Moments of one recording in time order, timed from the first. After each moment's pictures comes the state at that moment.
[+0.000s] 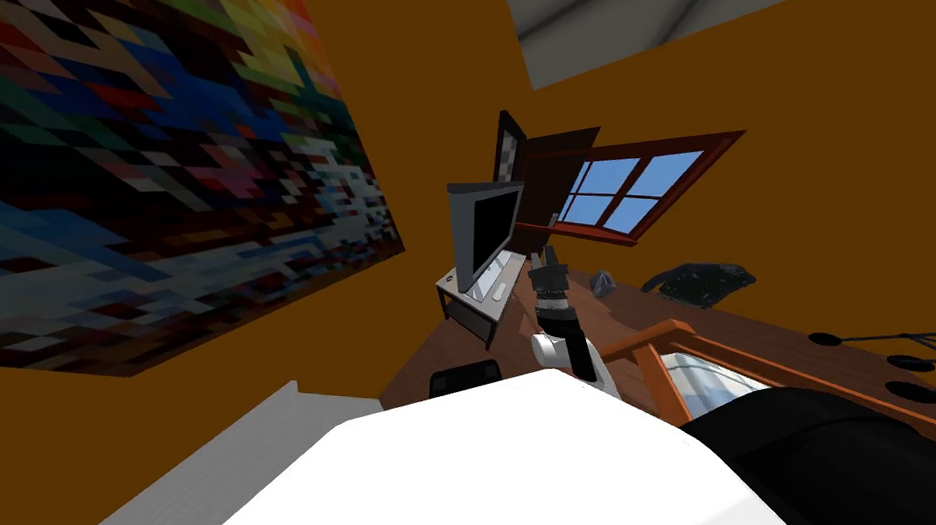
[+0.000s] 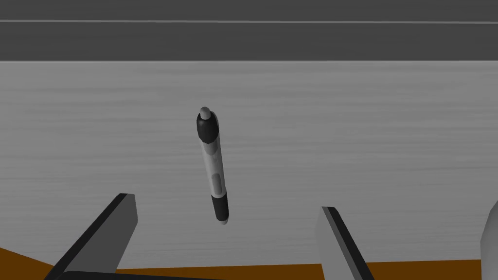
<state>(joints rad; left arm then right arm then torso) 0.62 0.95 -0.23 -0.45 -0.18 -0.57 0.00 0.51 0.01 -0.01 -2.35 0.08 -0.40 -0.12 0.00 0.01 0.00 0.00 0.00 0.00</state>
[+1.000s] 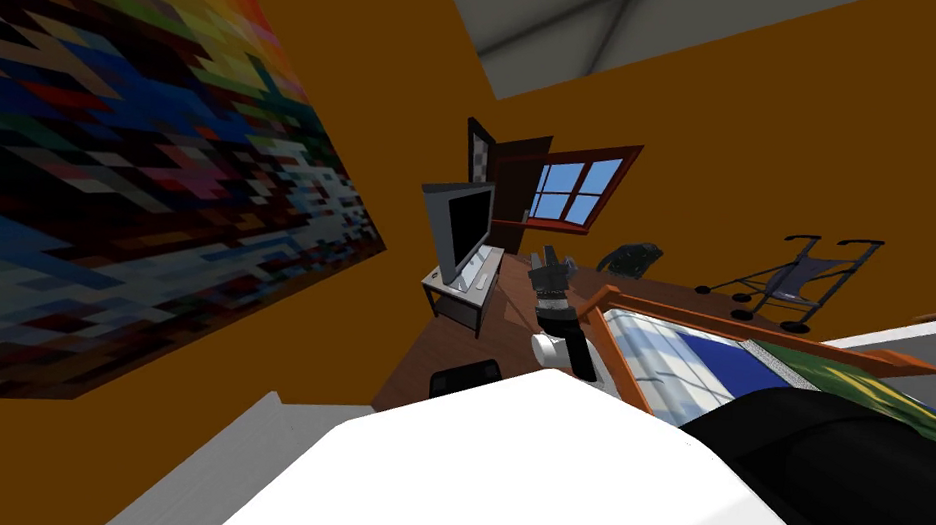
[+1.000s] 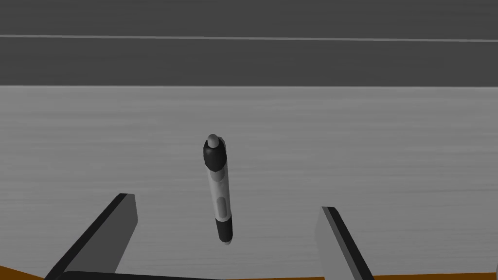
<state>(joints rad) 0.67 0.99 -0.39 -0.65 0.09 -0.36 0.03 0.51 0.01 -0.01 -2.35 0.08 -0.40 -0.12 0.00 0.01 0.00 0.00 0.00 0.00</state>
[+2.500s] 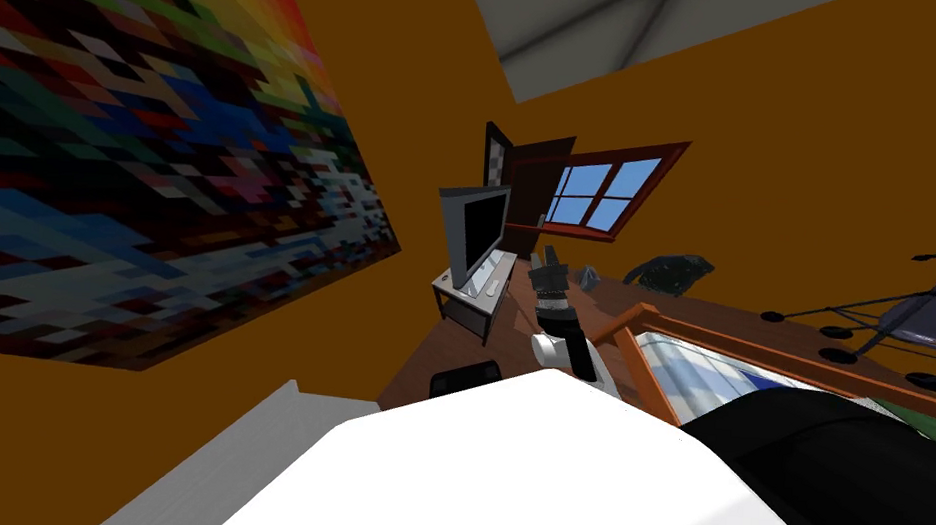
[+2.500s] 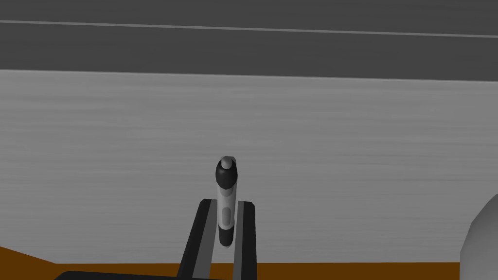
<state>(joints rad) 0.64 0.97 -0.30 -0.54 -0.05 -0.47 0.01 0.51 0.01 -0.02 -2.35 0.08 -0.40 -0.12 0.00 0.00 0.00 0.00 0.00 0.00</state>
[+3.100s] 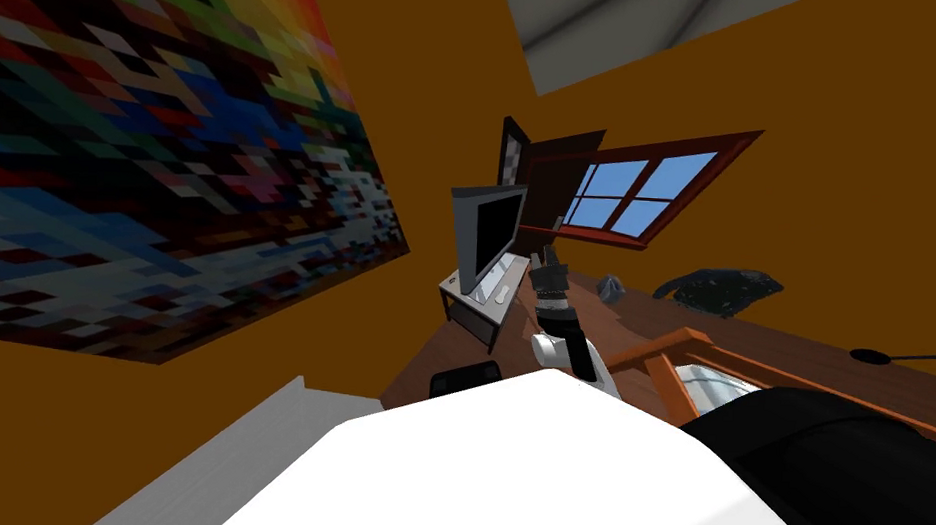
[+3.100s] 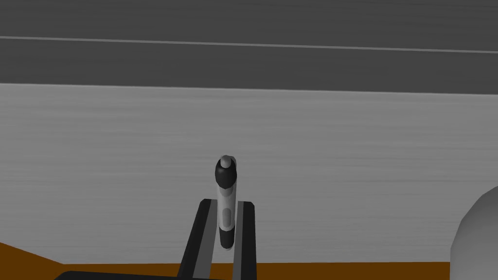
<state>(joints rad) 0.61 0.94 -0.21 -0.43 -0.20 -0.59 -0.01 0.51 0.01 -0.02 -2.35 0.08 -0.40 -0.12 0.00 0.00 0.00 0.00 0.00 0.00</state>
